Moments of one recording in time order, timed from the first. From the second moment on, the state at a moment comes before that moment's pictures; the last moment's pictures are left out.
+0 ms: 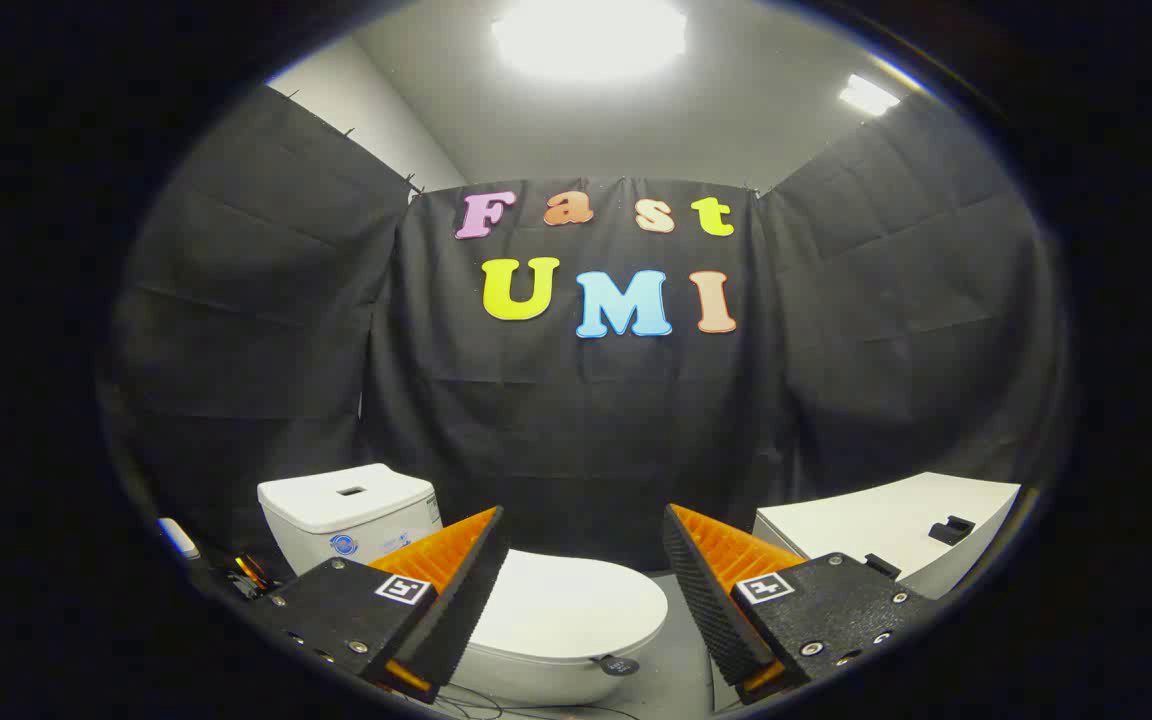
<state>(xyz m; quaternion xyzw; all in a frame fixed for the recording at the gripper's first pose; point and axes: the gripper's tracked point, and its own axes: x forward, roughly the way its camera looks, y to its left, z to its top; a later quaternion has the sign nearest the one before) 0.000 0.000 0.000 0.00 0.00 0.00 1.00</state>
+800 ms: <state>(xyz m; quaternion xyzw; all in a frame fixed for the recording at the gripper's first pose) -0.001 -0.003 0.001 0.01 0.00 -0.01 1.00</state>
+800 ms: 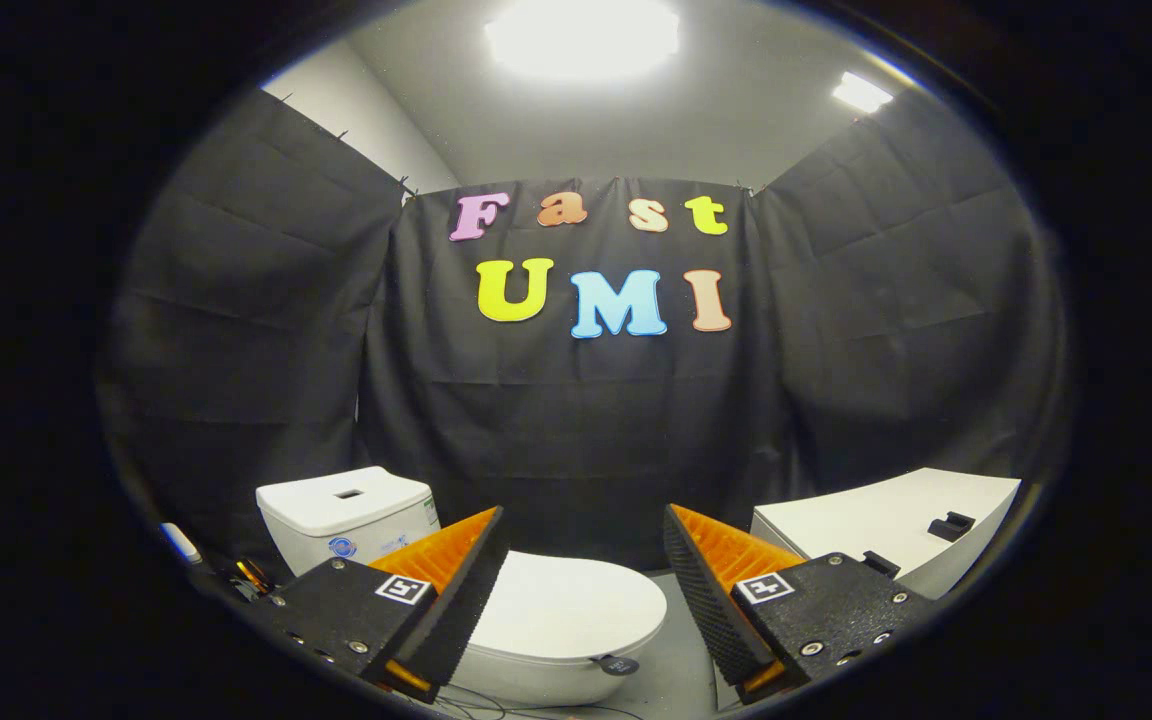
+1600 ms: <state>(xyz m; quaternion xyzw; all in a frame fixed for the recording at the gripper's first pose) 0.028 -0.026 -0.017 0.12 0.01 -0.03 0.99</state>
